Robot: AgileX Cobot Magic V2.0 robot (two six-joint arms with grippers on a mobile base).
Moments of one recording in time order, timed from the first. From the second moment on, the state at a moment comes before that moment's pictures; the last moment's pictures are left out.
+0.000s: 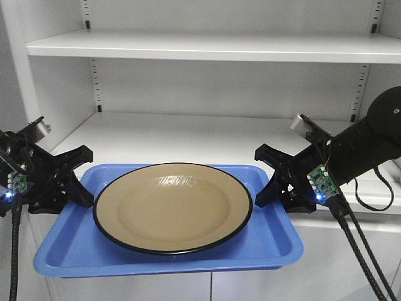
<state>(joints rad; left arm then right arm) -0.07 1.72 -1.70 -0.55 1.22 -0.10 0.17 1.78 -1.72 0.57 1.15 0.16</state>
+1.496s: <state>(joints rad) -0.07 1.72 -1.70 -0.55 1.22 -0.10 0.17 1.78 -1.72 0.57 1.15 0.16</state>
